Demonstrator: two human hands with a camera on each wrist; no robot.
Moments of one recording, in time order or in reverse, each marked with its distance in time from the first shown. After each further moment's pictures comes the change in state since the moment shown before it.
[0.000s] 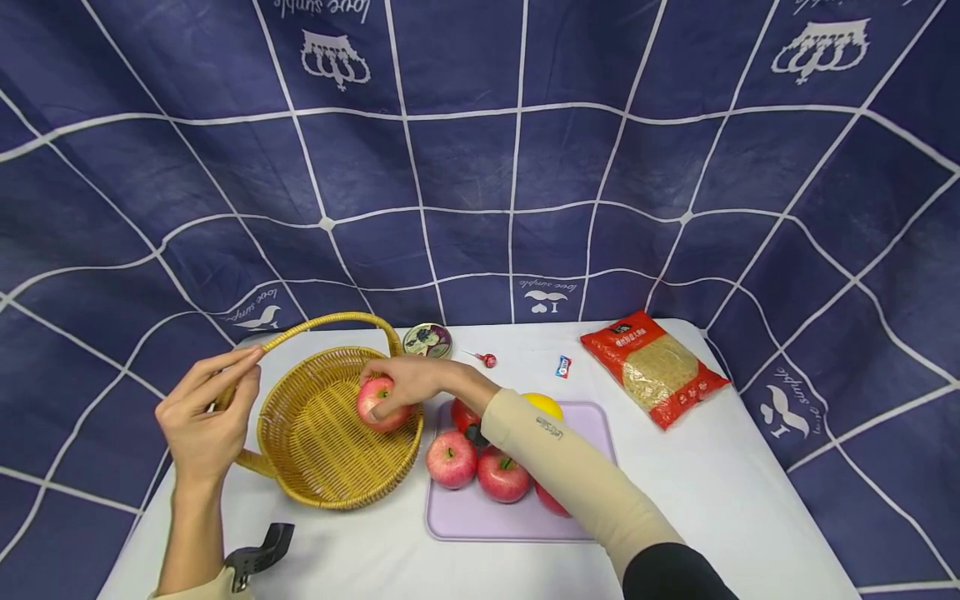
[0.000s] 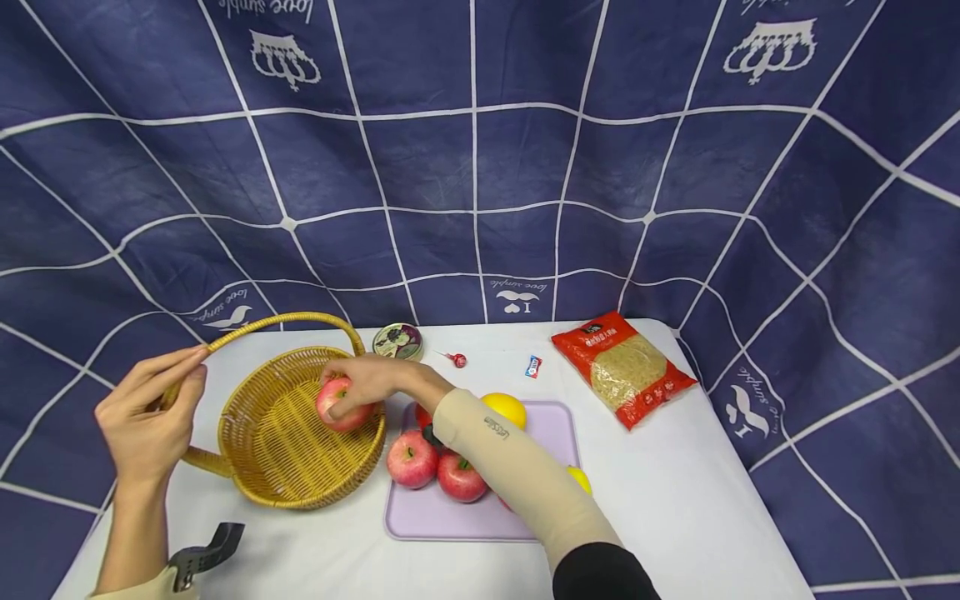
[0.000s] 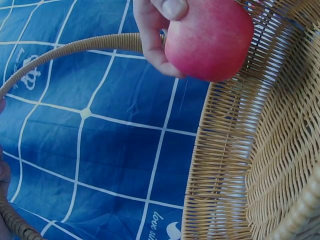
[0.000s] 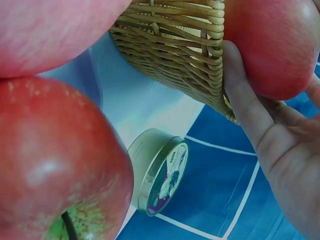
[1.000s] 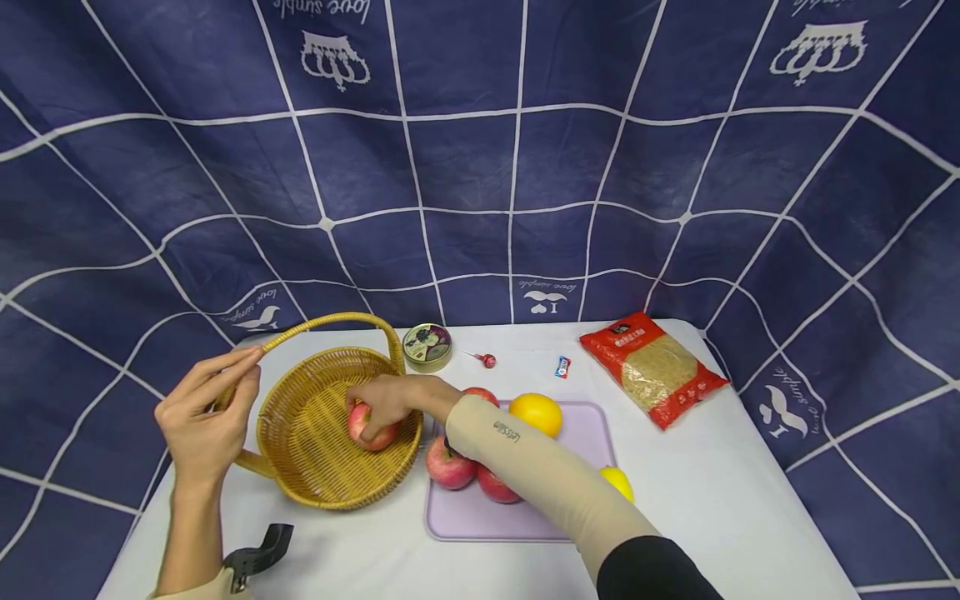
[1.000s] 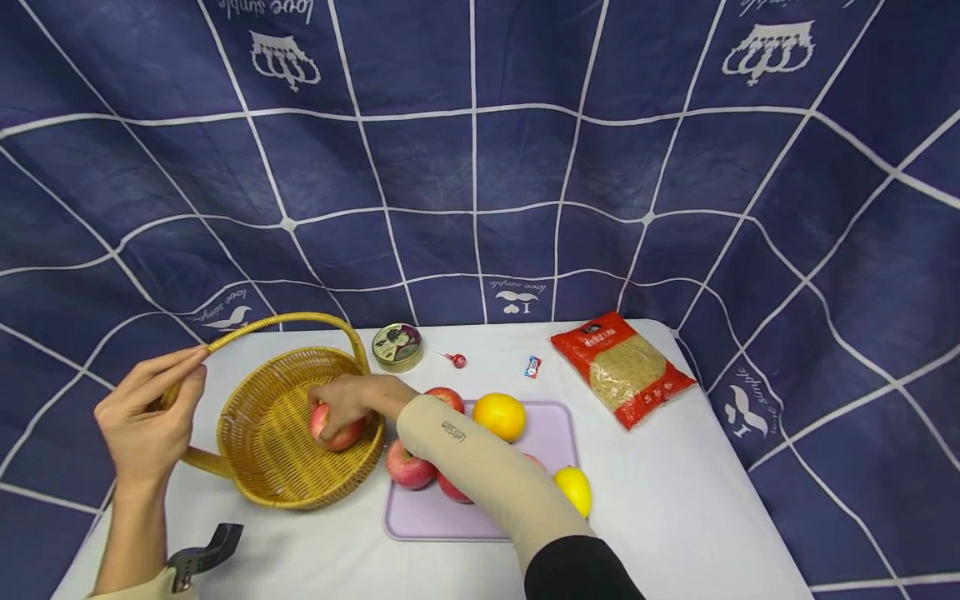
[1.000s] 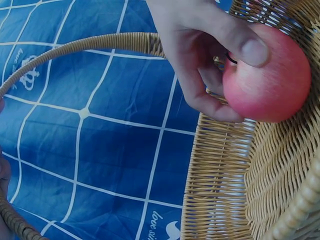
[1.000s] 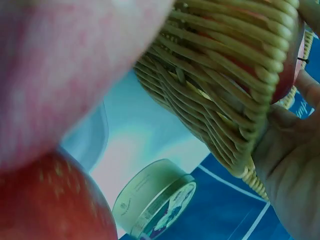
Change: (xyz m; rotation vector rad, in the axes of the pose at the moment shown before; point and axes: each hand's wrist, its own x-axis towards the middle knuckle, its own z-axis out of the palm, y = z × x) left_hand -0.001 -0.002 0.000 0.000 0.004 0.000; right_hand 0.034 -0.015 0.035 -0.258 -0.155 0.091
